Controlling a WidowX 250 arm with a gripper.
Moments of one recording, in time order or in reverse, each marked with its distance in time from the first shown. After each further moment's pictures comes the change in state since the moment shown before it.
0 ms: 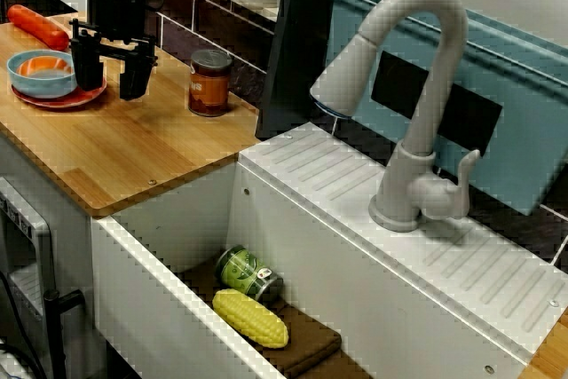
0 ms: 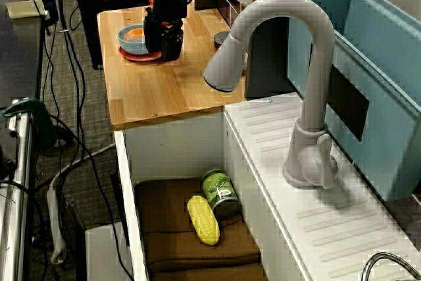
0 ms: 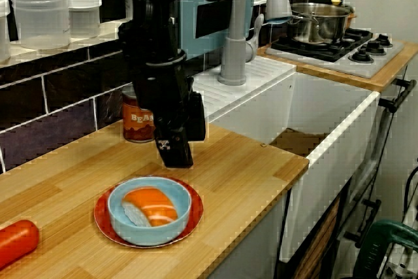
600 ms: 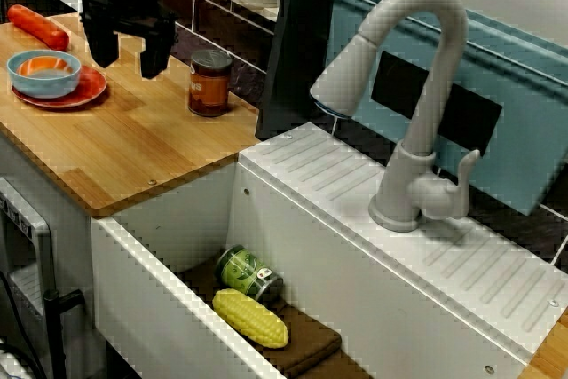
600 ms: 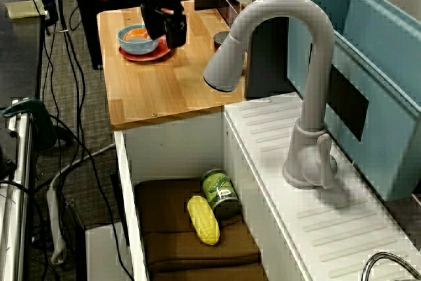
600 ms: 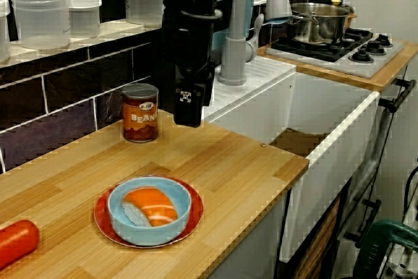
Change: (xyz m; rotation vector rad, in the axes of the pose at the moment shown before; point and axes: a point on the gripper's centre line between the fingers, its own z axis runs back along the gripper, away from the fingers) arm -0.007 -0.022 0.035 0.071 -0.257 0.079
